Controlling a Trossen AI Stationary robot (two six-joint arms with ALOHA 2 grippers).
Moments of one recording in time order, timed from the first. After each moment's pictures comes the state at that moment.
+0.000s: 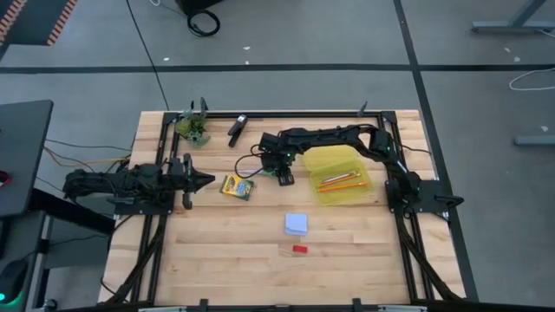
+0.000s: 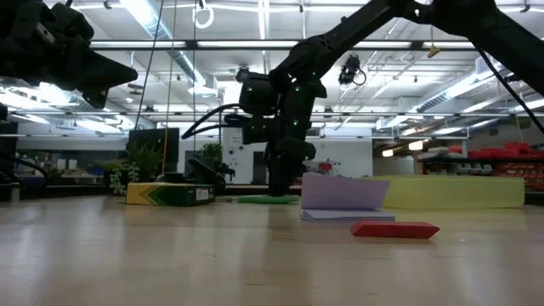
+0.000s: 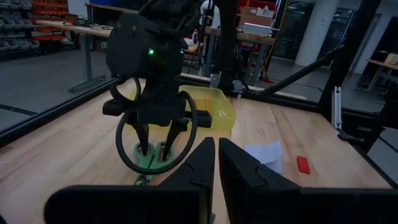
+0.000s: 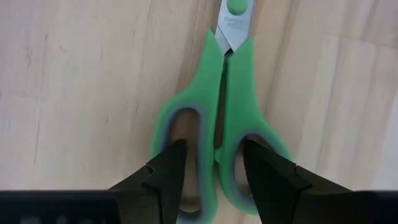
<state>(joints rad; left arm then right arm) -0.08 0.01 0.09 -0.13 -0.24 -0.17 -0.27 2.24 1.70 -0.77 -0.11 -0.41</state>
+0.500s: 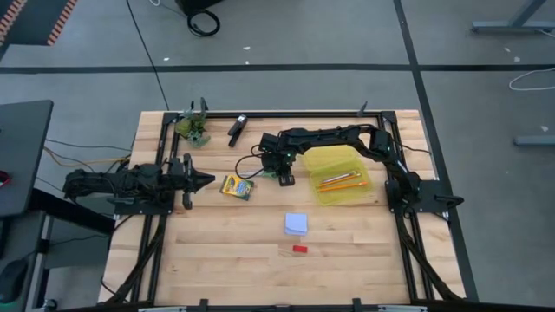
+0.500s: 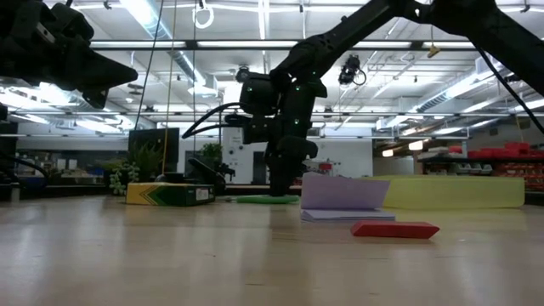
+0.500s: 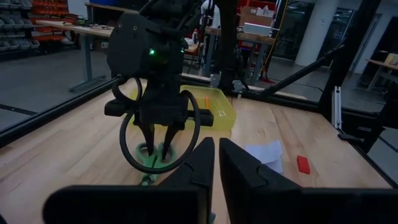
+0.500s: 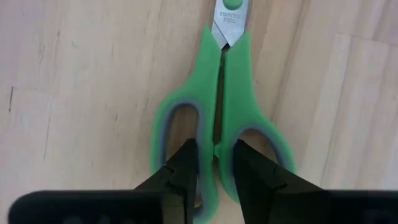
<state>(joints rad) -0.08 0.01 0.09 -0.13 -0.24 -0.17 -0.27 2.24 1.69 -0.78 -0.13 -0.43</state>
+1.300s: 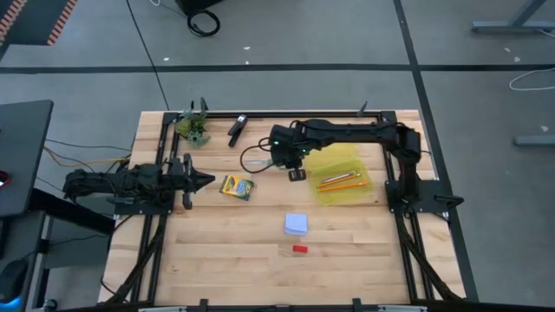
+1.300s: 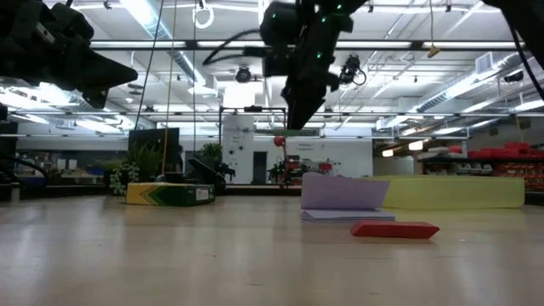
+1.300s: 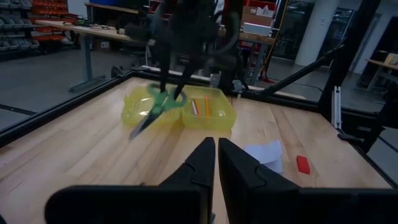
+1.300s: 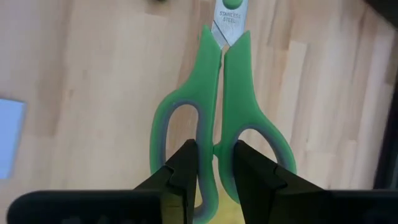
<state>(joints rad) -0.08 0.01 0.09 -0.13 -0.24 -0.17 -0.20 1.94 1.67 -0.94 0.03 -0.38</state>
